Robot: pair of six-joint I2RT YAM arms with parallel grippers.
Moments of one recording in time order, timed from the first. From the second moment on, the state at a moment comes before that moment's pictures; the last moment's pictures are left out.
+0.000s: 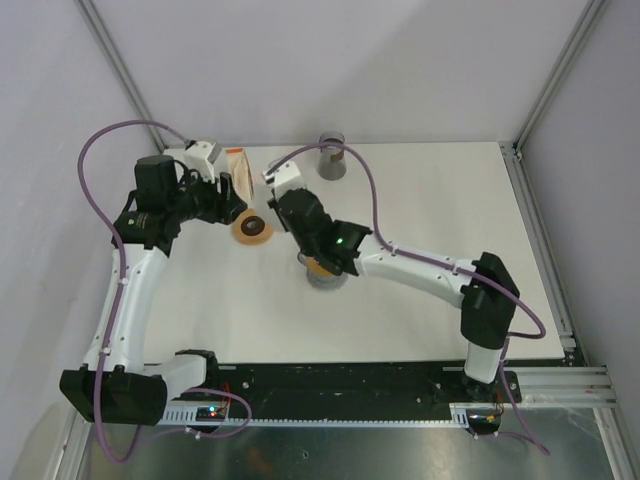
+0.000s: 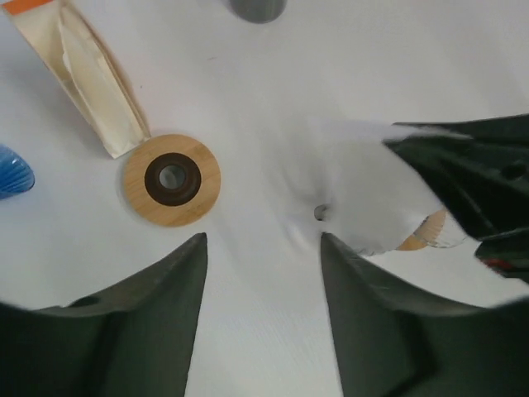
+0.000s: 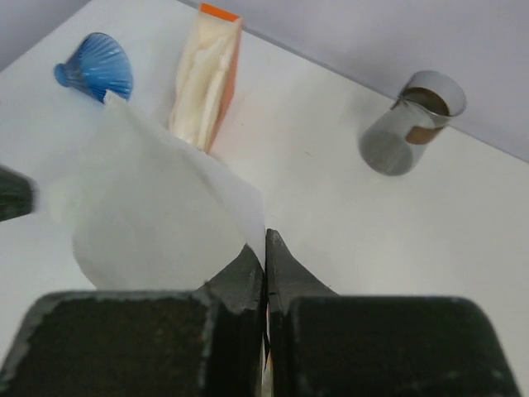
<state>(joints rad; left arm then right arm) -0.04 1.14 1.26 -0.67 0.46 0.06 1.09 1.83 1.58 0.00 0.63 0.03</state>
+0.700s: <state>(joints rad) -0.09 1.23 1.40 -0.74 0.53 0.12 0.78 1.69 1.84 -0.92 0.03 0.13</state>
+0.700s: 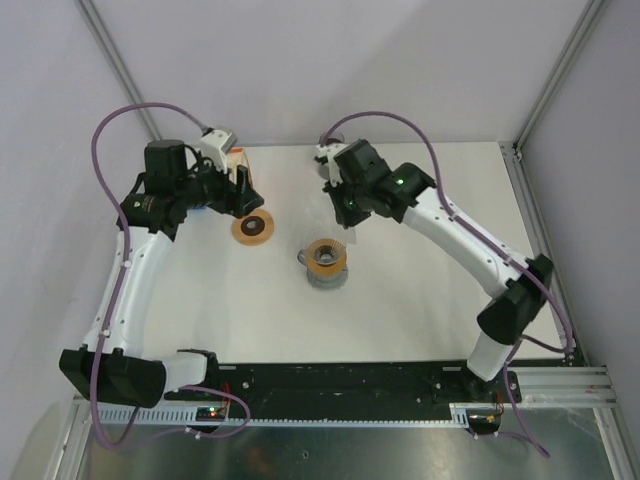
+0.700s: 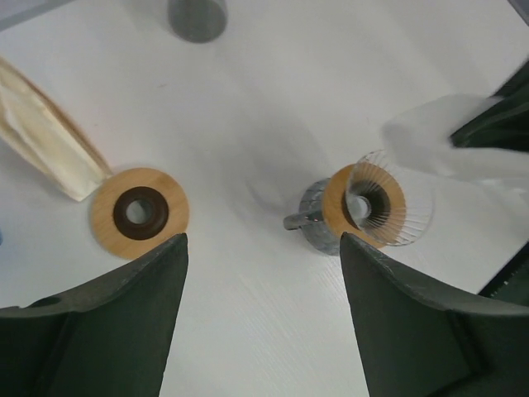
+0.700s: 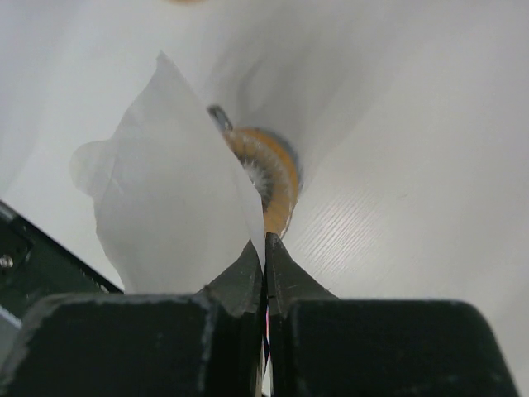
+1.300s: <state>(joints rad) -0.23 1.34 1.35 -0.66 0.56 -0.01 0.80 1.86 1.85 -0.98 -0.04 0.13</state>
